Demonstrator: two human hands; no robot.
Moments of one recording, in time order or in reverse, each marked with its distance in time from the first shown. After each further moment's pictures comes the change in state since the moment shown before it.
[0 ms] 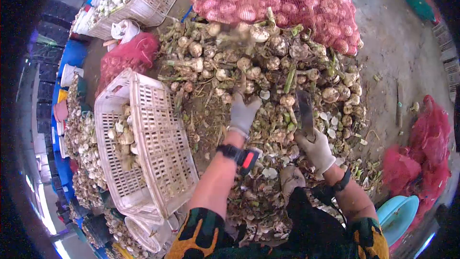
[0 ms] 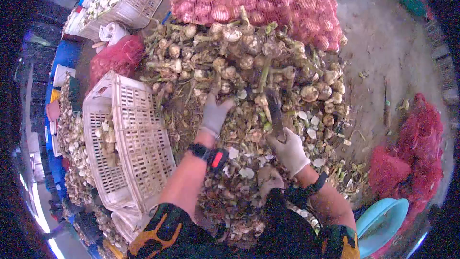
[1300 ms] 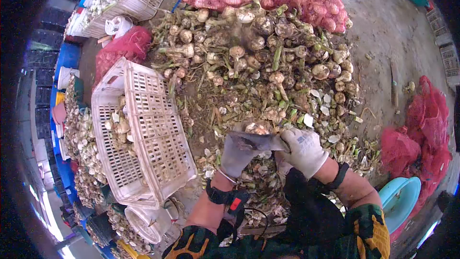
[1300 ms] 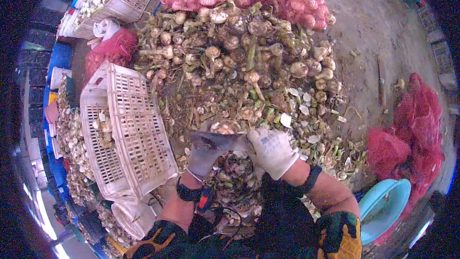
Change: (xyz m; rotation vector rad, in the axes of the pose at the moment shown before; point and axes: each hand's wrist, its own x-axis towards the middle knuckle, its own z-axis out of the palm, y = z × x) left_hand -0.167 0.066 -0.069 -0.561 -0.426 0.029; right_hand -0.070 -0.041 0.005 -0.790 -0.170 -0.590
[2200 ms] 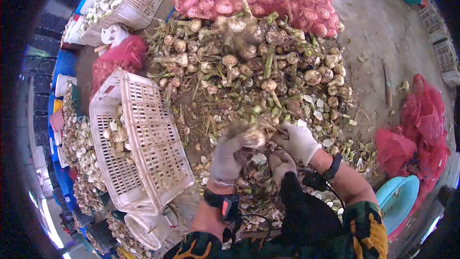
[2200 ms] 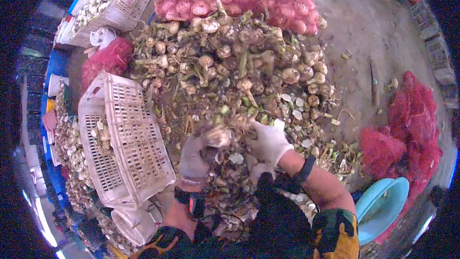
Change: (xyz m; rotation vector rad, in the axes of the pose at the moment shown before) left_hand -0.001 0.012 0.001 -0.498 0.026 -0.036; right_hand 0.023 0.029 0.005 0.255 -0.123 0.385
